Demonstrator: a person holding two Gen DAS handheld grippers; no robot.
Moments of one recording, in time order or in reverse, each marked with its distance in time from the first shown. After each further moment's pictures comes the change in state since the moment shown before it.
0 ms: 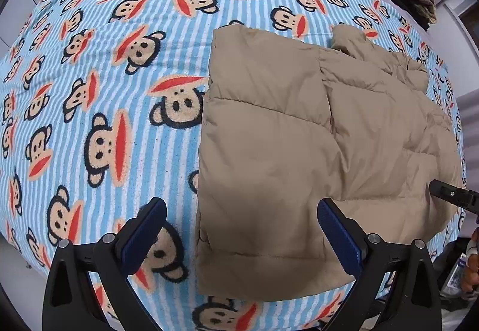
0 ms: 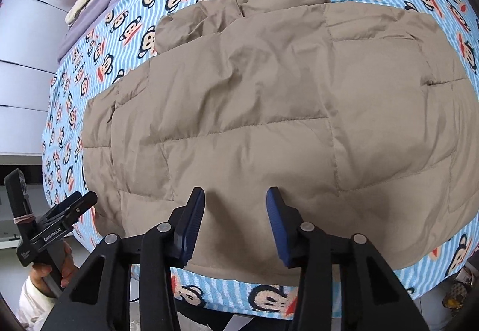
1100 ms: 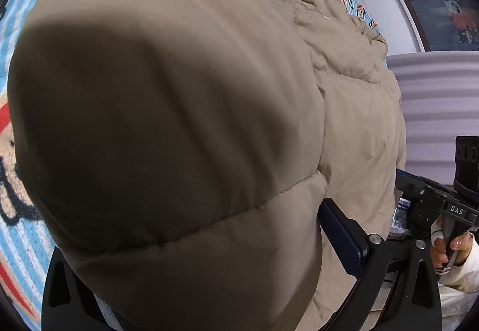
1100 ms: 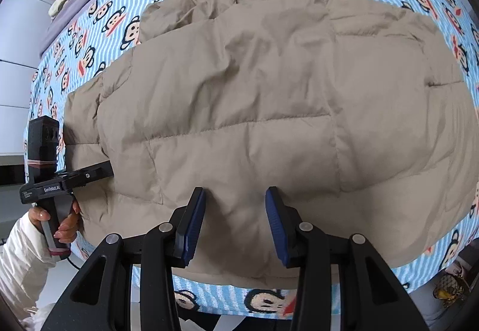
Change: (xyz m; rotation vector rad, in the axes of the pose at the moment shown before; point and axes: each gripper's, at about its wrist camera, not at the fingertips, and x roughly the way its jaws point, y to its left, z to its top) left arm 0.121 -0.023 0.060 0.160 0.260 -0.495; right arm 0.009 0.005 0.007 0.001 0.024 -0.109
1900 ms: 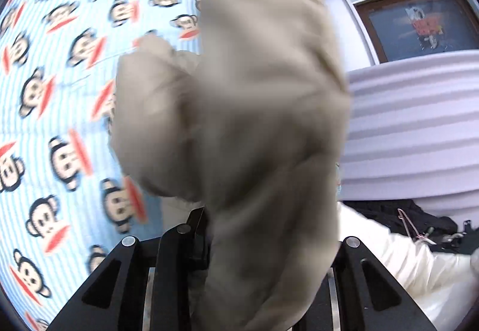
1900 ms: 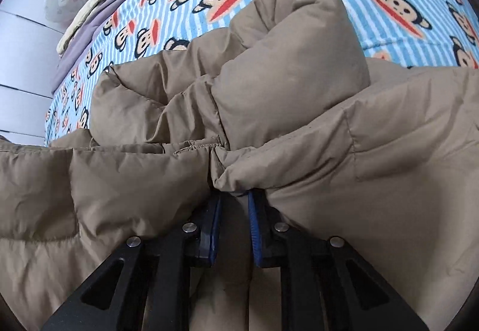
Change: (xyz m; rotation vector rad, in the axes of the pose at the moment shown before) left arm -0.057 -0.251 0.013 0.023 -0.131 -0.074; right arm 0.056 -0.038 0.110 0.047 -0.095 0.182
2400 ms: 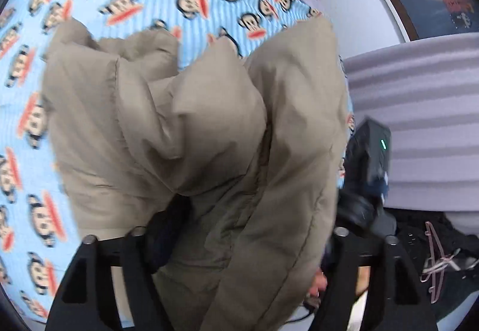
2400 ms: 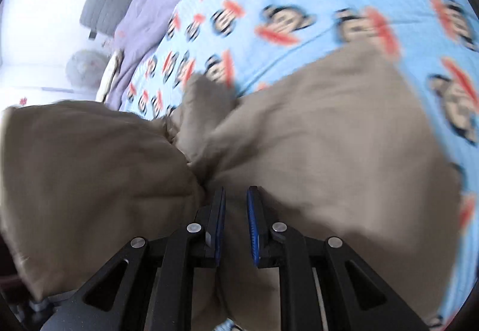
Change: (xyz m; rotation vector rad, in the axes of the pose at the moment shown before) left arm 0.124 -0.097 0.031 -0.019 0.100 0.115; right arm -0.125 -0.148 -0.030 0.256 -0.103 0.265
